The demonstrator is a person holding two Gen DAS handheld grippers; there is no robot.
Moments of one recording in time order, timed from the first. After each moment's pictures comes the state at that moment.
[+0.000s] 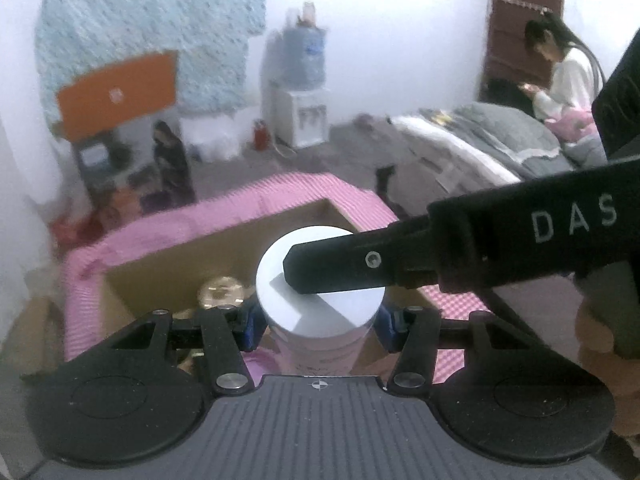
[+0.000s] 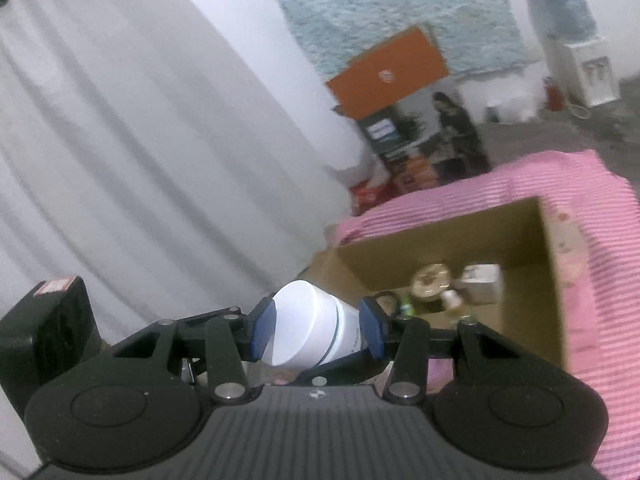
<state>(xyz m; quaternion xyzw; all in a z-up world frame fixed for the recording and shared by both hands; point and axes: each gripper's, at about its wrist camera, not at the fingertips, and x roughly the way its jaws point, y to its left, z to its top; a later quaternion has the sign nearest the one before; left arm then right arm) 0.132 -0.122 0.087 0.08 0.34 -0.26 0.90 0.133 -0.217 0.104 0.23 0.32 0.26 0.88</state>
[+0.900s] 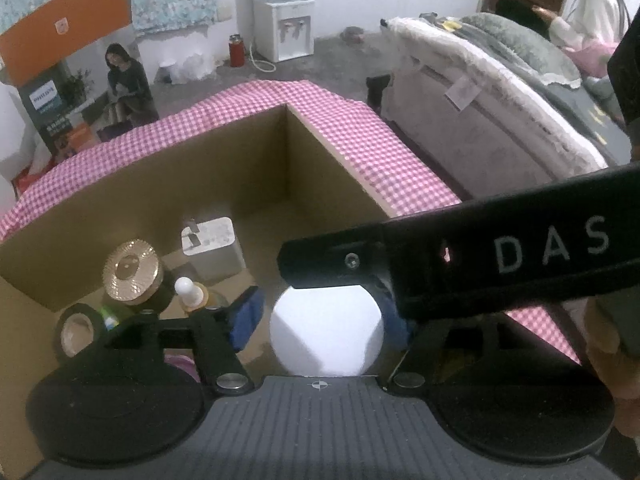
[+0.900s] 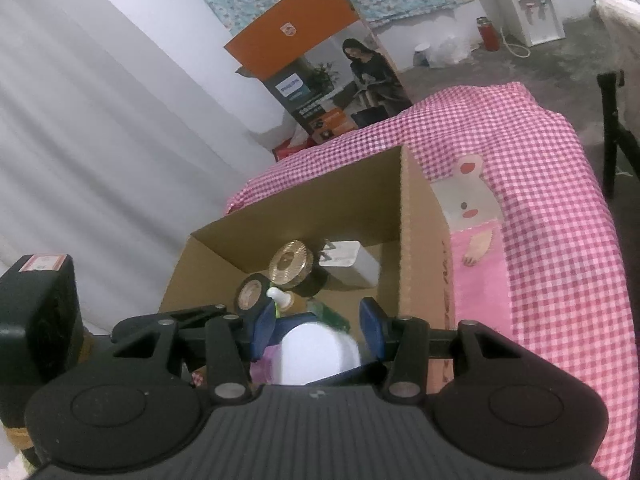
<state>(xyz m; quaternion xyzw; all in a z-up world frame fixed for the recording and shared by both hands) 0.201 -0.191 0.010 0.12 0.45 -0.25 0.85 0.213 -0.297 0.012 0.24 0.41 0.20 0.86</state>
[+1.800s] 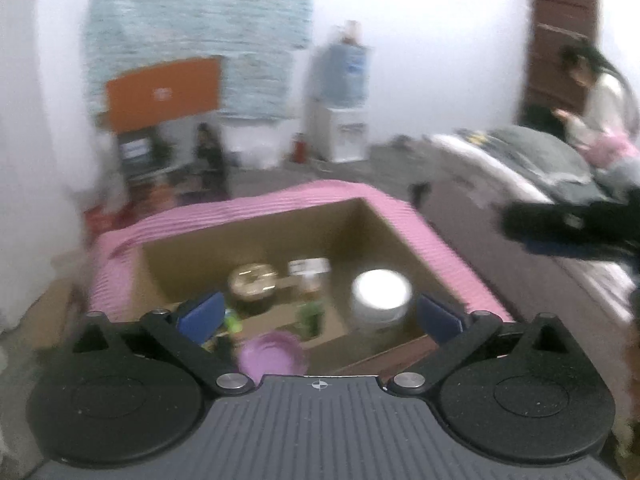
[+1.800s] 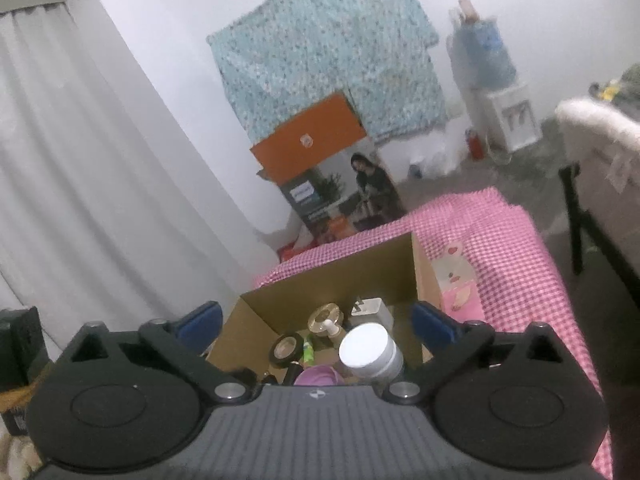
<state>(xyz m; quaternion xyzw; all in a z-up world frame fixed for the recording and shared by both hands) 0.096 -0.093 0.079 0.05 0.30 -0.18 0.93 0.071 -0.289 0.083 0.23 0.24 0.14 0.93</state>
